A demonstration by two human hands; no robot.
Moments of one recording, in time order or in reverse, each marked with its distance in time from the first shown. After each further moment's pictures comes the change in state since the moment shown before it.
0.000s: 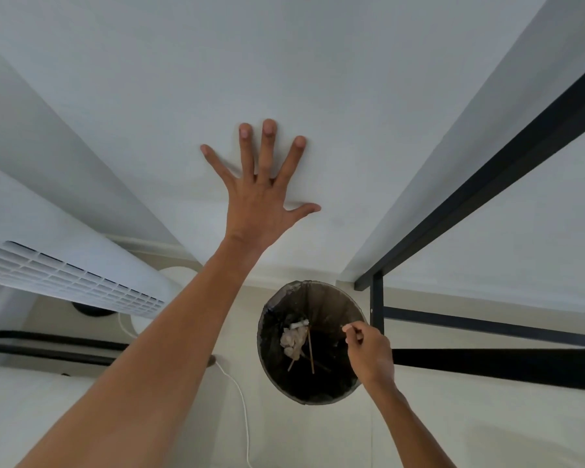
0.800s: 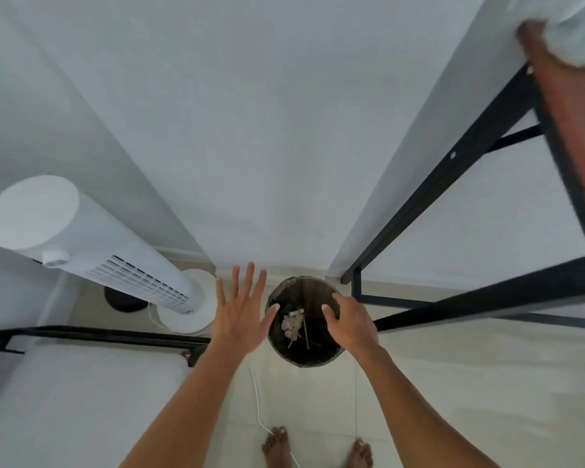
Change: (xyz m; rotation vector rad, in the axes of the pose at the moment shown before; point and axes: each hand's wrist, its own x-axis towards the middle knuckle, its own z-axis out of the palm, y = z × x) left_hand -0.105 0.025 -0.189 -0.018 -1.075 -0.195; right_hand -0.099 -0.116 -0.113 -0.260 -0.145 -0.136
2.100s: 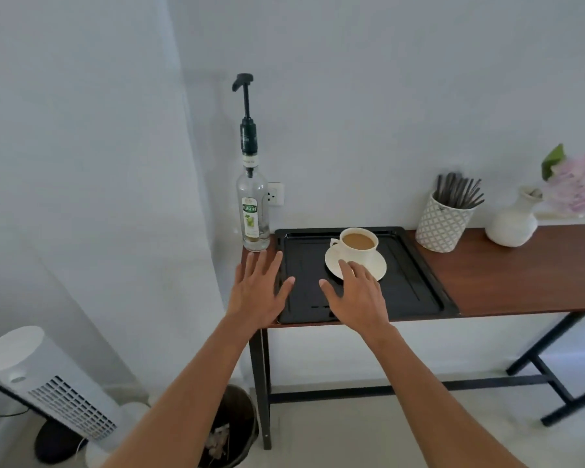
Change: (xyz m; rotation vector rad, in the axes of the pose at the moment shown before) left_hand -0.146 0.363 -0.348 -0.137 0.578 0.267; right_hand -0.231 0.105 -0.468 -0.092 0.661 -0.248
